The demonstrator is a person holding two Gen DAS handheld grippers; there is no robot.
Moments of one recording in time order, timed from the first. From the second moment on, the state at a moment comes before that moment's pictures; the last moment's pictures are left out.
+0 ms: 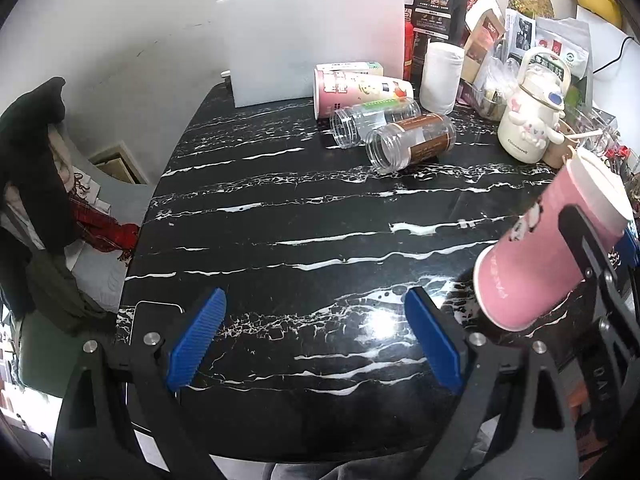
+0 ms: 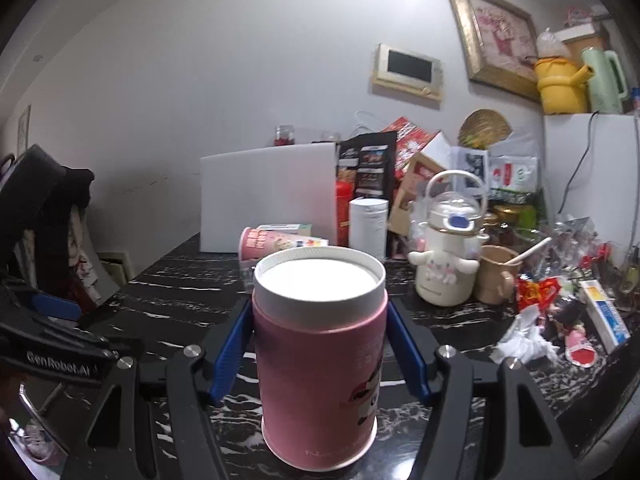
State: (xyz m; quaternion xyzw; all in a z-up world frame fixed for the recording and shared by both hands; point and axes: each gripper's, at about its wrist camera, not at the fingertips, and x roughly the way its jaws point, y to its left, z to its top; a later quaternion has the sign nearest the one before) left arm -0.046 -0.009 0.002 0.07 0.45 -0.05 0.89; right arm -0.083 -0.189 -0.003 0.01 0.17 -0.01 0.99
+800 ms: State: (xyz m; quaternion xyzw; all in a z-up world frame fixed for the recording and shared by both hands) left arm -0.022 0.003 0.004 0.07 0.46 -0.04 0.89; right arm 0.018 -0.205 -0.026 0.22 0.39 0.20 0.87
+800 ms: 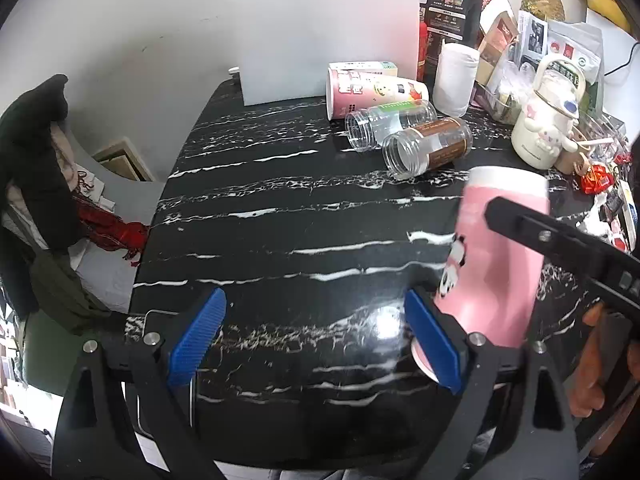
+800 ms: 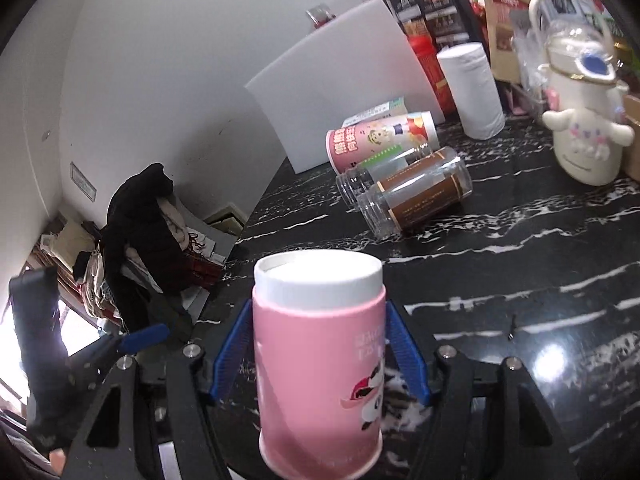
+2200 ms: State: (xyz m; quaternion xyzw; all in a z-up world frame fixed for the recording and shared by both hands) left arm 0.011 -0.015 -0.022 0.07 0.49 -0.07 0.87; right arm 0.015 -0.213 -0.020 0.15 0.46 0.16 0.86
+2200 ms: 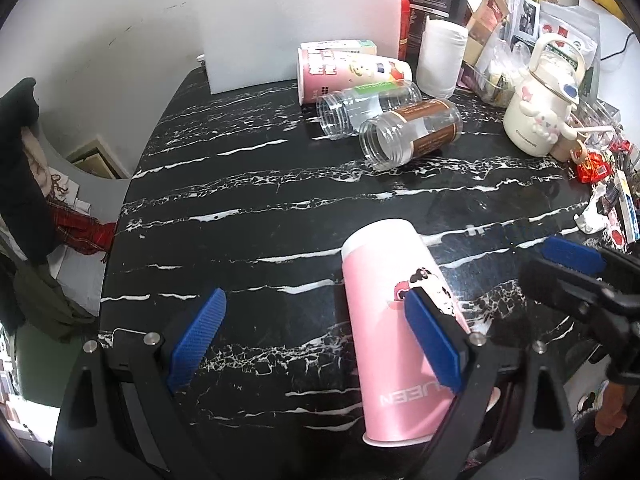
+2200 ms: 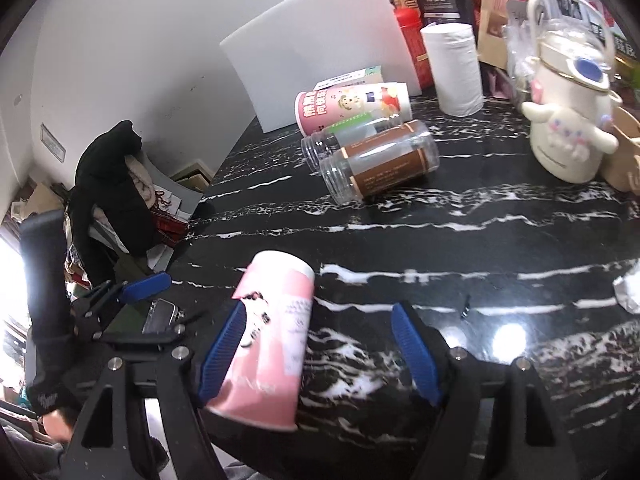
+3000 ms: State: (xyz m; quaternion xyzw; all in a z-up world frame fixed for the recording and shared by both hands) left arm -0.009 -0.025 0.019 0.06 0.47 -0.10 0.87; right arm -0.028 -0.225 -0.004 0.12 0.46 0.12 0.87
